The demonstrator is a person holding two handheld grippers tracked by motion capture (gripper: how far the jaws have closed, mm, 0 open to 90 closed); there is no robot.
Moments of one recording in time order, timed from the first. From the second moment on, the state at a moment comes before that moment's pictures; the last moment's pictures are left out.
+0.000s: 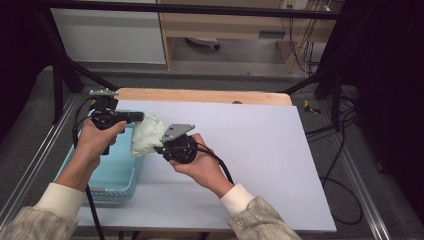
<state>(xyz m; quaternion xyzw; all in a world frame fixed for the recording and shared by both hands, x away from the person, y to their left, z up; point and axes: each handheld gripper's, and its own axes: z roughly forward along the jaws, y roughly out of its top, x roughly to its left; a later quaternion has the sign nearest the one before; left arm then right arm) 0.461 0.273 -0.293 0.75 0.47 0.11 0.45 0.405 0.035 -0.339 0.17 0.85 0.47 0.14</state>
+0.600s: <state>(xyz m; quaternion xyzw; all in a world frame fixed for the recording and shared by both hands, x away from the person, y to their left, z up) 0.458 0.291 -0.291 0.74 0.48 0.11 0.46 0.408 0.053 -0.337 0.17 0.85 0.48 0.14</state>
